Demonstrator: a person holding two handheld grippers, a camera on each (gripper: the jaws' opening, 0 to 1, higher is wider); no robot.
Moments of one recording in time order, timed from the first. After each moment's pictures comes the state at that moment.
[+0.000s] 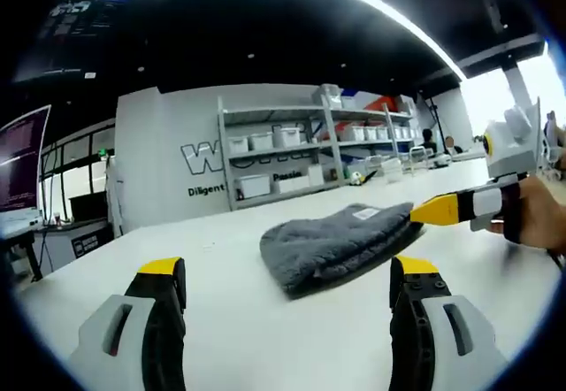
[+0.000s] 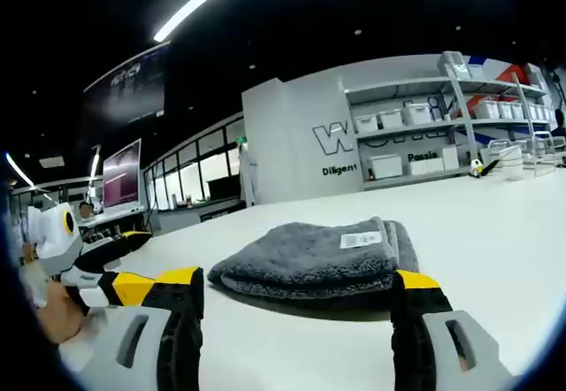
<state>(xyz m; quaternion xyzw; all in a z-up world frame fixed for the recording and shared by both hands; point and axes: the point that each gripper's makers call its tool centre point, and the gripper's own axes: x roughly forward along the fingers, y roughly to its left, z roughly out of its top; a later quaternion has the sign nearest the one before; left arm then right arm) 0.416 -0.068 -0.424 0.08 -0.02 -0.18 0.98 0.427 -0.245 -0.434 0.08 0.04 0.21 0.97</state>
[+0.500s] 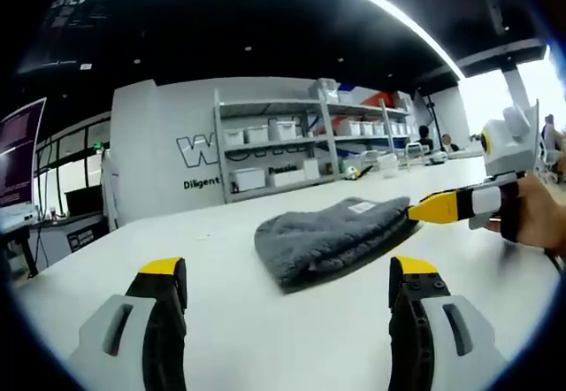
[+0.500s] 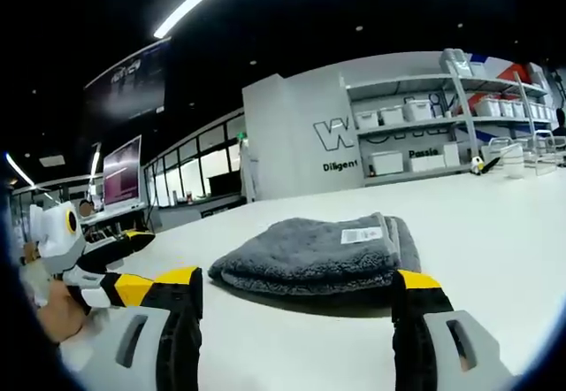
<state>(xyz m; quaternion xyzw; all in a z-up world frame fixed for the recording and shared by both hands) 0.417 -0.069 -0.431 0.07 0.00 -0.19 0.98 0.432 -0.247 -0.427 0.10 0.03 0.22 0.97</state>
